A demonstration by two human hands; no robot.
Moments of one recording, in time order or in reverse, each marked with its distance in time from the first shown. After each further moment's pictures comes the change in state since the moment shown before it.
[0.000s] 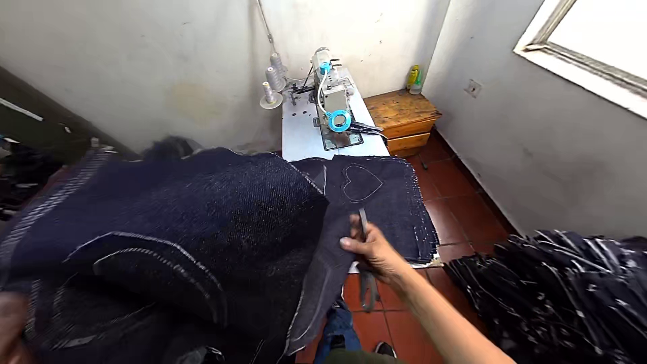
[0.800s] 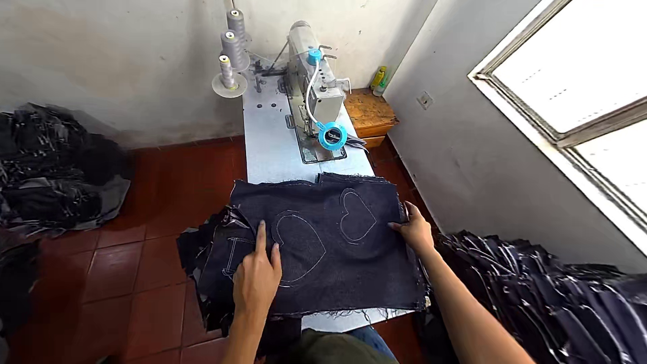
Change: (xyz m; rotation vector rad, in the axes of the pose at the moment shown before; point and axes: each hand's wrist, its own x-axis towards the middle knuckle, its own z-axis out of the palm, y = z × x) left_hand -0.068 -0.246 0.267 0.635 -0.732 -0.359; right_hand 0.147 -0.021 -0.191 -1.291 0.854 0.424
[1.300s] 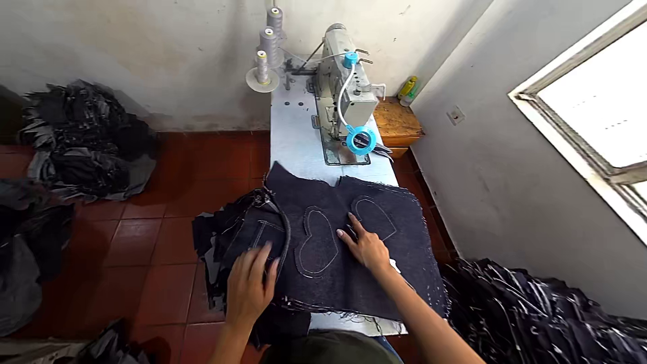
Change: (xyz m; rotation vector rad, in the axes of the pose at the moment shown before) left_hand -0.032 -0.087 0.024 -0.135 0.417 0.301; right_hand -0.080 -0.108 0.098 -0.443 -0.426 -0.259
